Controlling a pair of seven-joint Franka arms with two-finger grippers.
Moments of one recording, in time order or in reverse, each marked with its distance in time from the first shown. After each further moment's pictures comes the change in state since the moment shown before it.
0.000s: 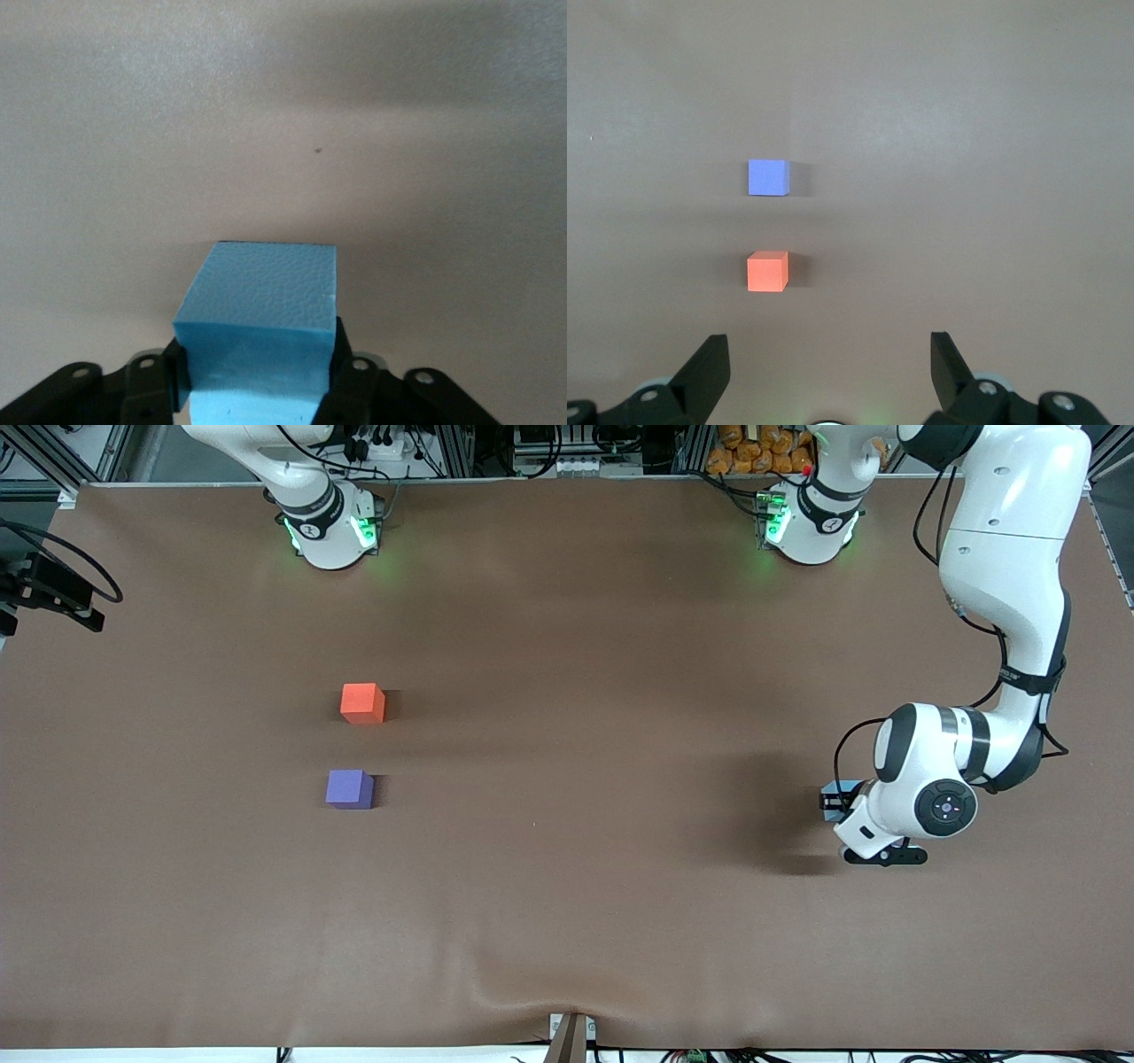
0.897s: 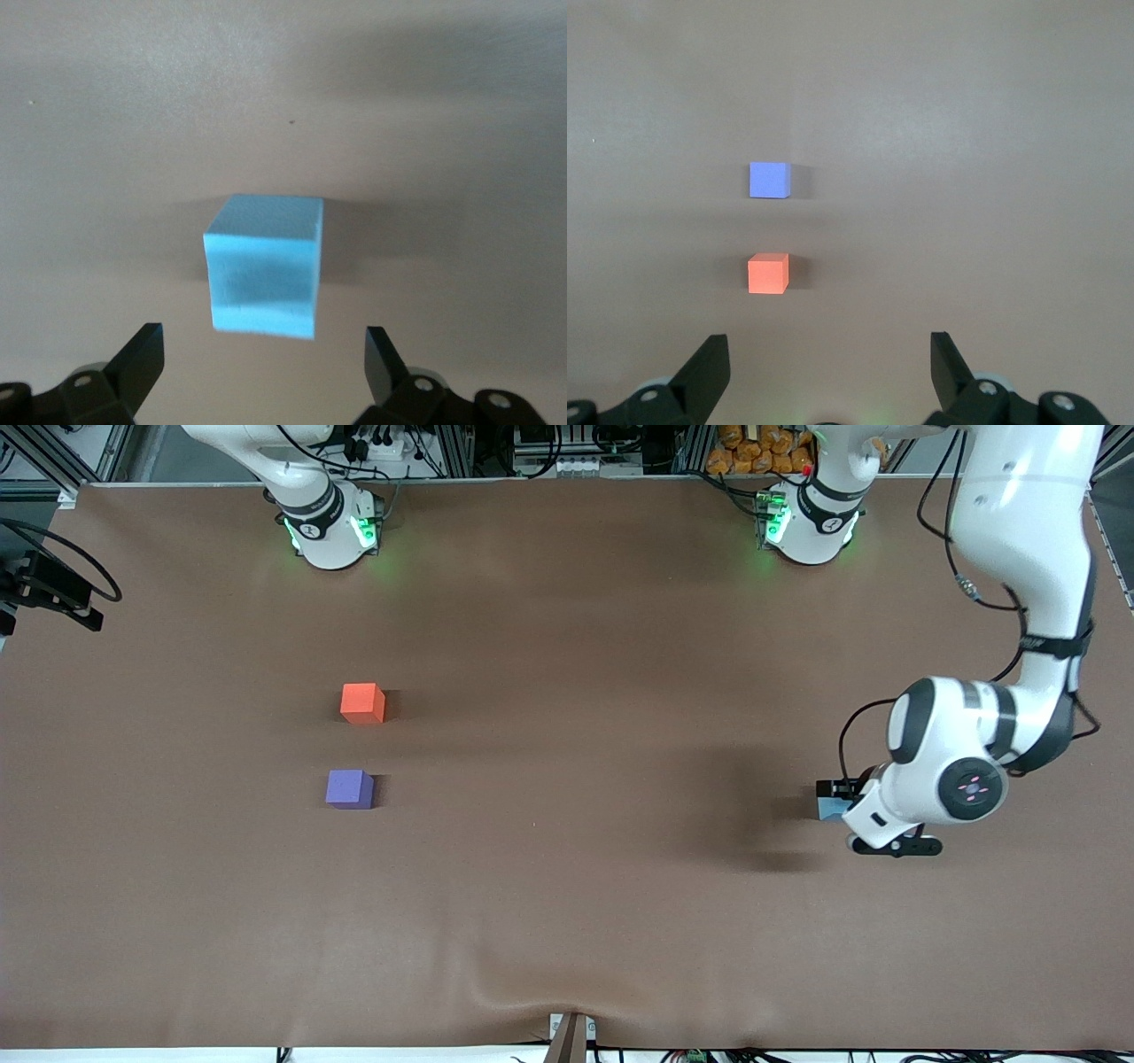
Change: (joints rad) left arm -0.024 -0.080 0.003 -0.008 -0.012 -0.085 0.010; right arm 0.000 0.000 0.001 0.006 0.000 0.001 0.000
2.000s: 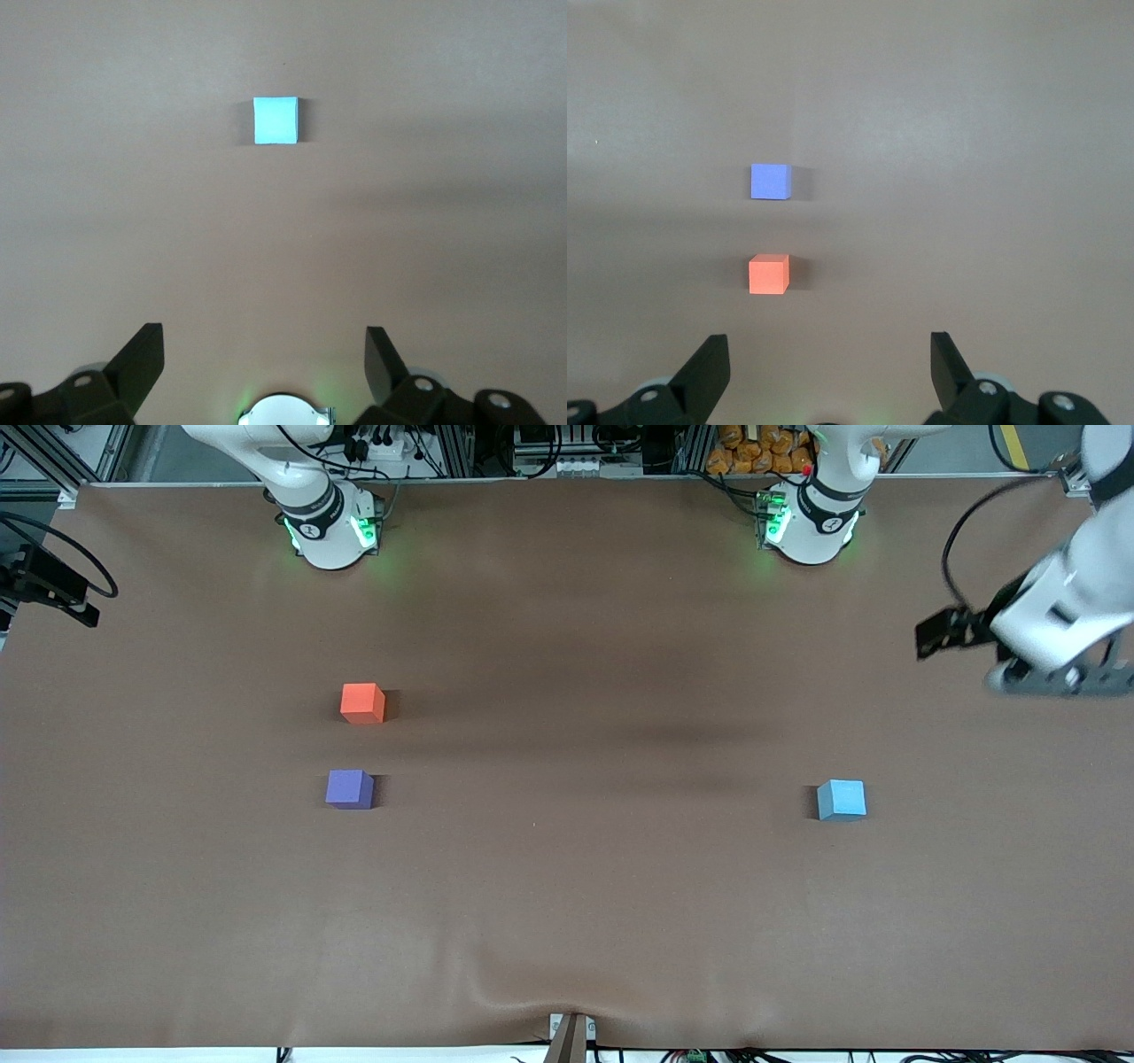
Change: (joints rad) left arm 0.000 -0.501 -0.001 0.105 -0.137 -0.498 0.101; right arm 0.001 0.000 0.004 0.016 -0.001 -0.007 0.000
